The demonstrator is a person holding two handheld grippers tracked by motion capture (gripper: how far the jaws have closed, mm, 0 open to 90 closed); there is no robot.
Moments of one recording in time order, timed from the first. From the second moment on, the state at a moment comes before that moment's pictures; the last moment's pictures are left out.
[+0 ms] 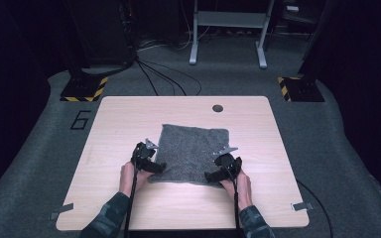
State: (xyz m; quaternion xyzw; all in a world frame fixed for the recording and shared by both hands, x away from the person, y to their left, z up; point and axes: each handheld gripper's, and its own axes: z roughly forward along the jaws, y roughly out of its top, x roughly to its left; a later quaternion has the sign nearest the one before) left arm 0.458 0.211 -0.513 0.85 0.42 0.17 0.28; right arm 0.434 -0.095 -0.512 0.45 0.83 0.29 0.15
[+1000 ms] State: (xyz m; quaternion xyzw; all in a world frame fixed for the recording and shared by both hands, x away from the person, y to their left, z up) left arm 0.418 0.222 -0.517 0.84 0.42 0.17 0.30; right arm 0.414 -0.106 -0.520 0.40 0.86 0.29 0.14
